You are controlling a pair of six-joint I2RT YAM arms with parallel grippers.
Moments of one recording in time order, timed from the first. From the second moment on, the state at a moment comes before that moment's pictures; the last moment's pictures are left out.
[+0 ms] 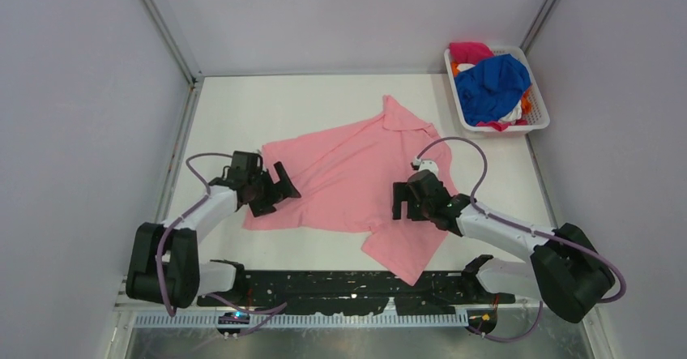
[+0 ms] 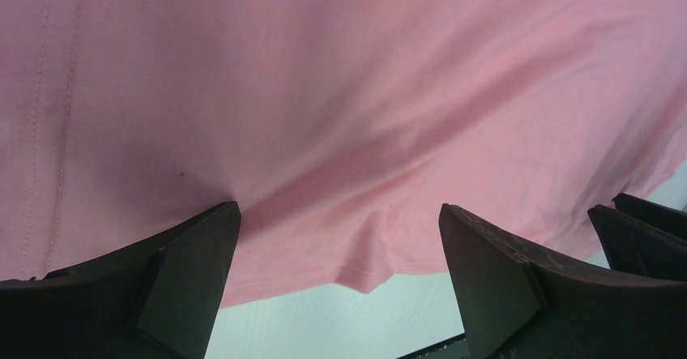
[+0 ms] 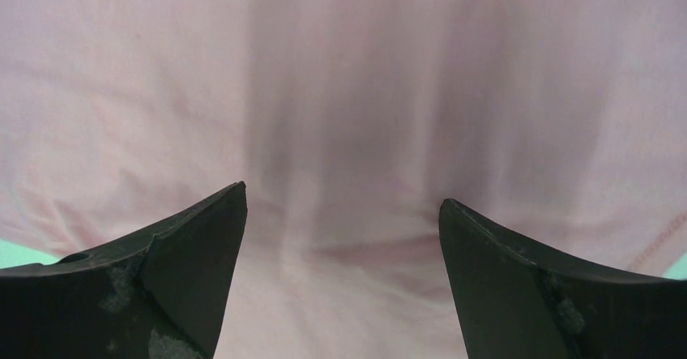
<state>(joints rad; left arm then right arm) -0.16 1.35 0.64 -0.35 0.26 -0.63 0.63 1.22 0.51 -0.20 0.20 0.52</state>
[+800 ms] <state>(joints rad) -0.22 1.34 0.84 -0.58 0.13 -0.66 0.64 1.06 0.50 -0.27 0.16 0.48</state>
